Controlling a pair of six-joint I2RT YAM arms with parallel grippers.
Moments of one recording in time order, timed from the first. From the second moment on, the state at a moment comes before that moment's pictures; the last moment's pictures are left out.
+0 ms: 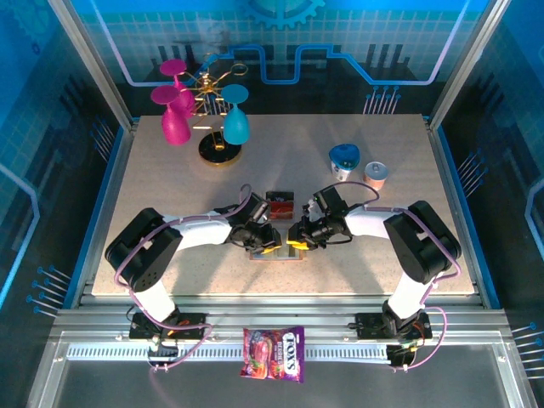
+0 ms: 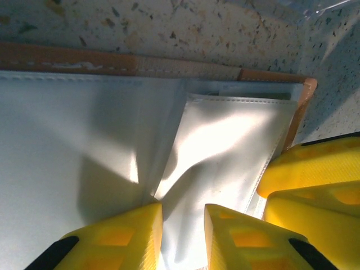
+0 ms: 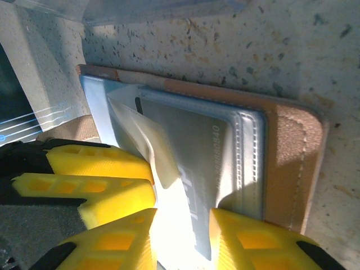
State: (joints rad) left arm -0.66 1.71 0.85 -0.22 0.37 -0.99; right arm 0.51 1.73 0.79 -0.16 -0.70 0.80
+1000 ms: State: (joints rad) left arm -0.65 1.71 0.83 -0.18 0.39 -1.01; right arm 0.53 1.74 0.81 -0.17 -0.69 0.80
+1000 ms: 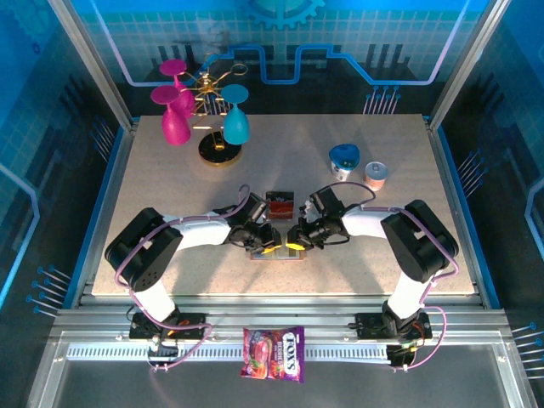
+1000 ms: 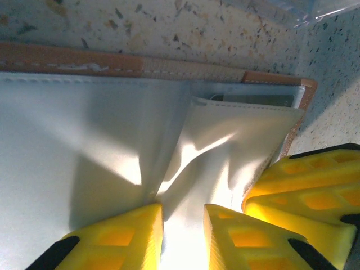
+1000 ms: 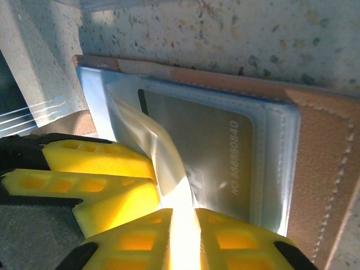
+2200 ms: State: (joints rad) left arm -0.64 1.57 0.82 -0.19 0.38 -1.00; right arm 0.56 1.75 0.89 -0.28 -0.63 0.76
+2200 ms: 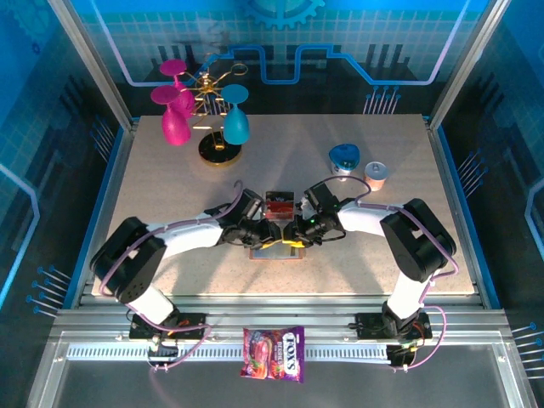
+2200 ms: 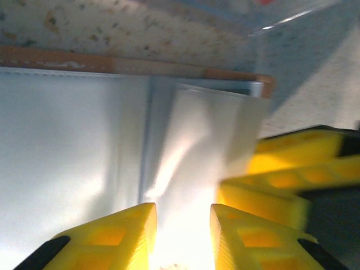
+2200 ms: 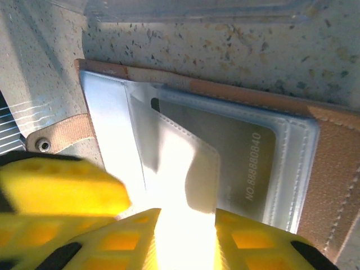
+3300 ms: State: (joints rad) left arm -0.45 1.12 0.73 -0.37 0.29 -0.89; right arm 0.72 1.94 1.15 -0.28 -0.63 0.81
